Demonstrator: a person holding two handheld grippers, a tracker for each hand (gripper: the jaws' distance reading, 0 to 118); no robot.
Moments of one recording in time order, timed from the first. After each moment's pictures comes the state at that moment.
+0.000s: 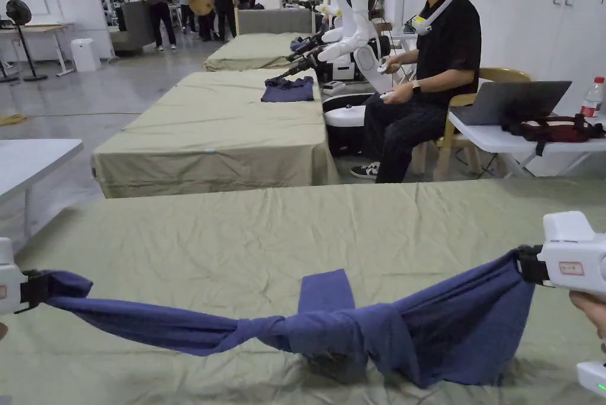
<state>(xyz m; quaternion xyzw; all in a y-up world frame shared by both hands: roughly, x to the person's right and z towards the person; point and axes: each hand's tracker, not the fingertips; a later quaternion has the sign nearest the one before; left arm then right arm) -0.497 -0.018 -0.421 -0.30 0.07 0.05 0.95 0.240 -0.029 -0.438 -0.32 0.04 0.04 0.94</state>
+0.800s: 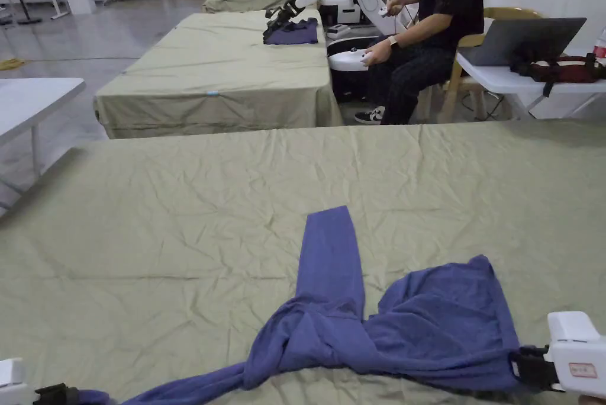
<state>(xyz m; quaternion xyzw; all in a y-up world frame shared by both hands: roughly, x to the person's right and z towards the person) -0.498 -0.179 -0.294 -0.44 0.09 0.12 0.88 0.243 -0.182 -0.330 -0.47 0.07 -0.01 0.88</state>
